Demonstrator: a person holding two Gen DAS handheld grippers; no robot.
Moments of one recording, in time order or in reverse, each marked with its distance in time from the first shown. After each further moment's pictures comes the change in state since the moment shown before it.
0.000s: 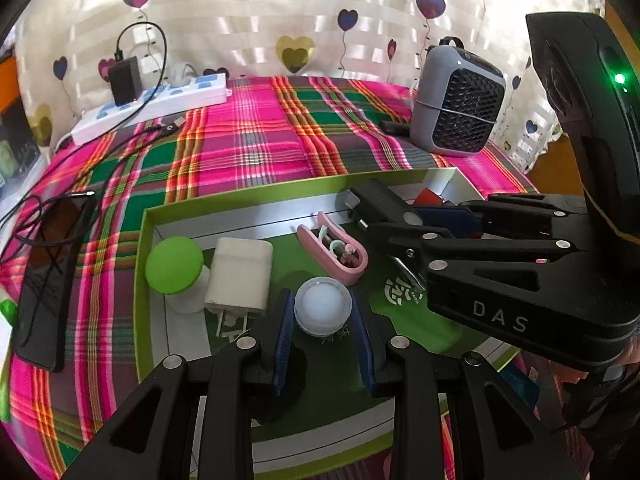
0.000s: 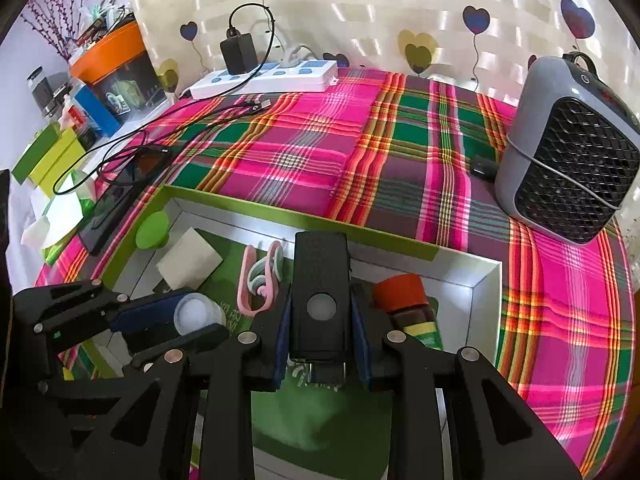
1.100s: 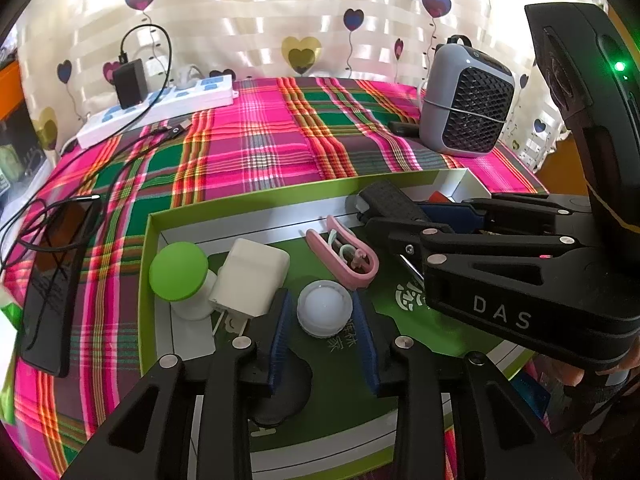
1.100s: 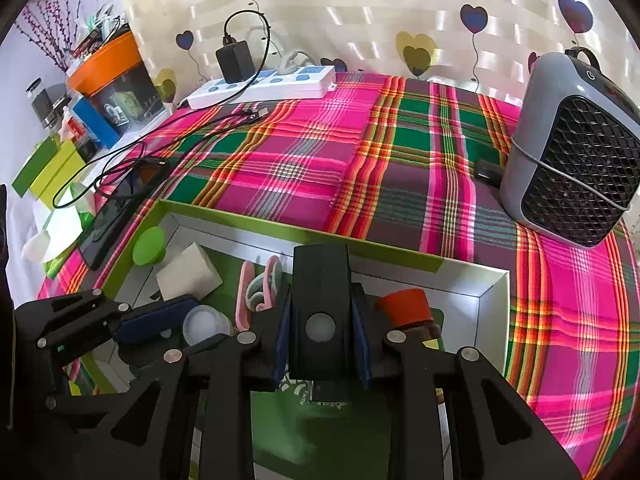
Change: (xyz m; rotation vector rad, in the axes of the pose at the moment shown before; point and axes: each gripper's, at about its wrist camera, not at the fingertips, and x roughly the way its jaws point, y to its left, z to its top) left arm 0.006 0.001 0.005 0.007 -0.003 0.037; right arm 0.005 -0.003 0.004 0.023 -0.020 0.020
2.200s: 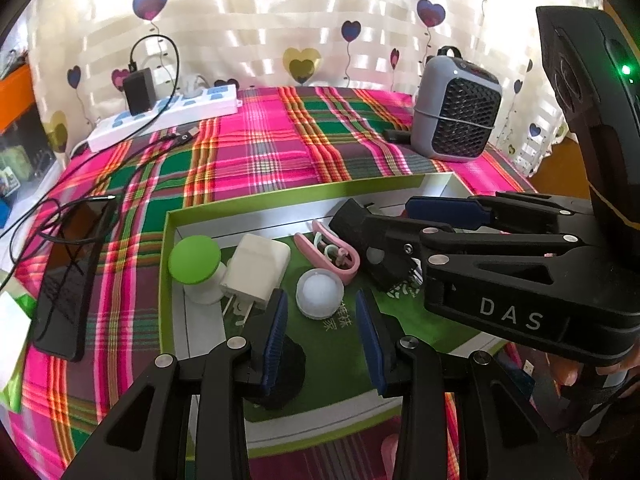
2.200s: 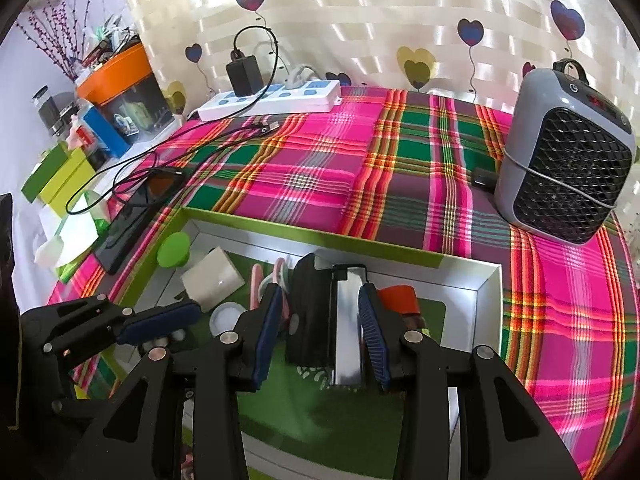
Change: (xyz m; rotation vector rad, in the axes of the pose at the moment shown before) left arm -0.027 -0.003 -0.010 -0.002 -0.028 0.001; right arm -0.022 0.009 -0.006 0.005 -0.049 0.010
